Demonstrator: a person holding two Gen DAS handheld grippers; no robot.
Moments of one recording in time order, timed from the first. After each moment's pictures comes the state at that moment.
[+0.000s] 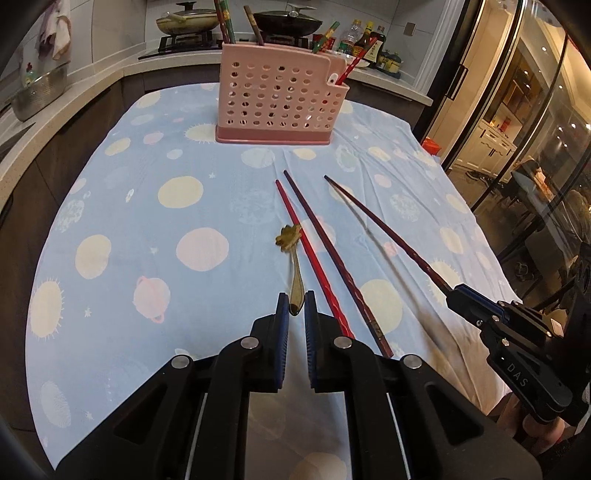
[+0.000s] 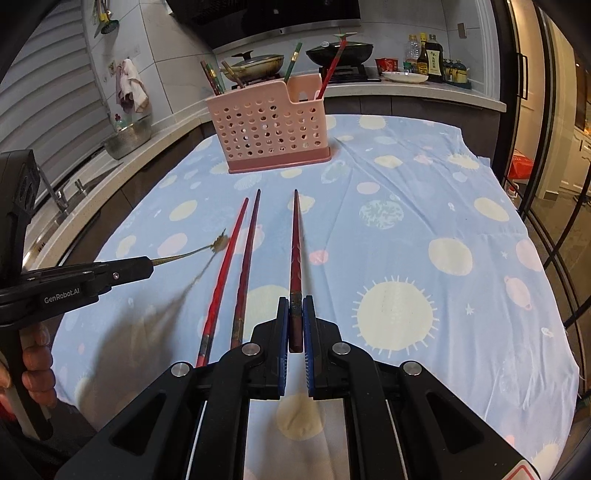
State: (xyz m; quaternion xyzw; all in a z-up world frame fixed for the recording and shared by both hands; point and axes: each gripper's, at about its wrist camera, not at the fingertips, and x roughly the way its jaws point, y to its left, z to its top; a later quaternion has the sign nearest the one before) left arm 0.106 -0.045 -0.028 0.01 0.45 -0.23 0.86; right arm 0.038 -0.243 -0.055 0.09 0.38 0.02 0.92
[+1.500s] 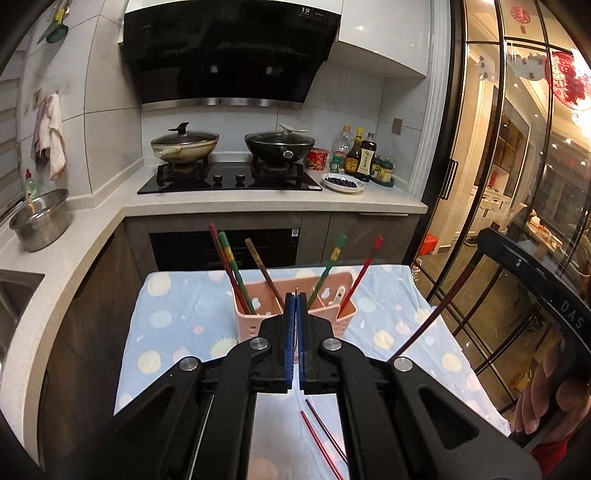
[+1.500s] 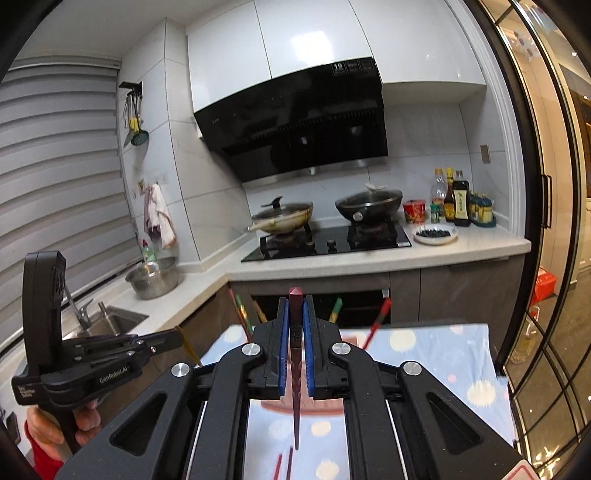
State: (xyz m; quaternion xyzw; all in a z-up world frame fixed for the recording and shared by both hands) left arm 0.238 -0.056 0.159 0.01 0.27 -0.24 0.93; right arm 0.171 -0.260 0.164 0.09 0.14 0.05 0.98
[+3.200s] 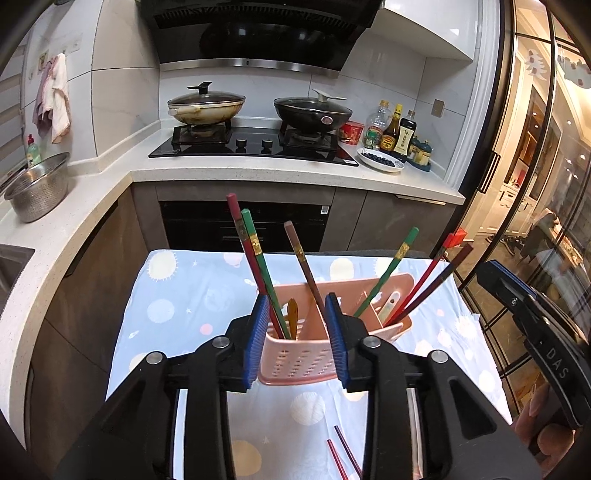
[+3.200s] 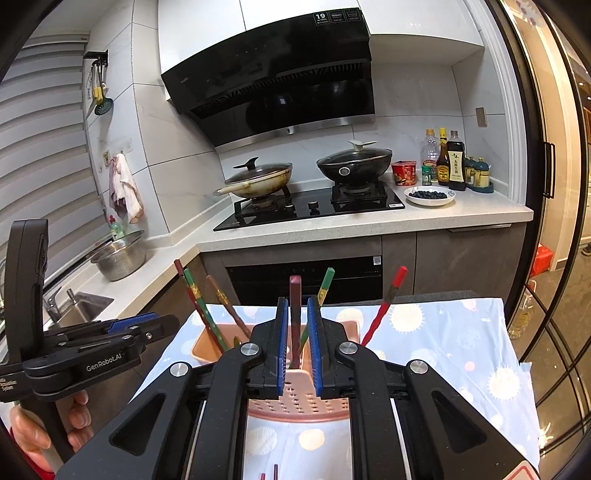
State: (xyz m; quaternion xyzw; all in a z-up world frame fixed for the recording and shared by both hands) left arm 0.323 -0.061 0.104 -0.01 0.34 -0.20 0.92; right arm 0.262 -0.251 0.098 0.10 0.22 0.01 0.97
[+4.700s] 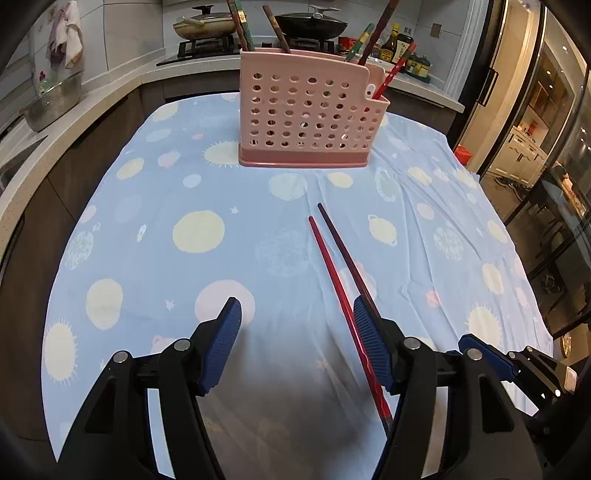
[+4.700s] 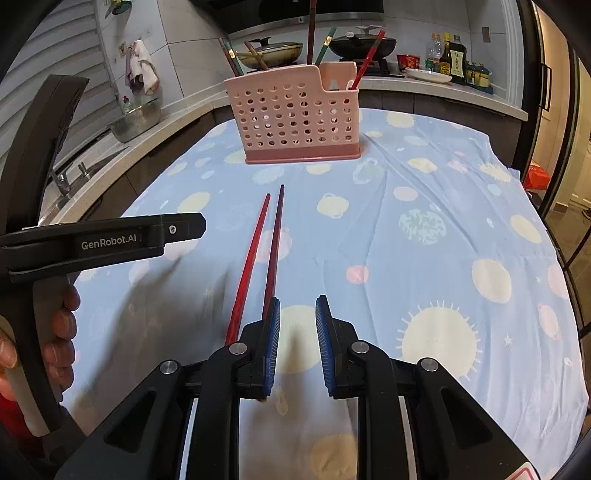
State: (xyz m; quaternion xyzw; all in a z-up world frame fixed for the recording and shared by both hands) left arm 0.157 -0.058 -0.038 0.03 0.45 -0.18 0.87; right arm 0.070 -0.211 -0.069 0.07 0.41 0.03 0.91
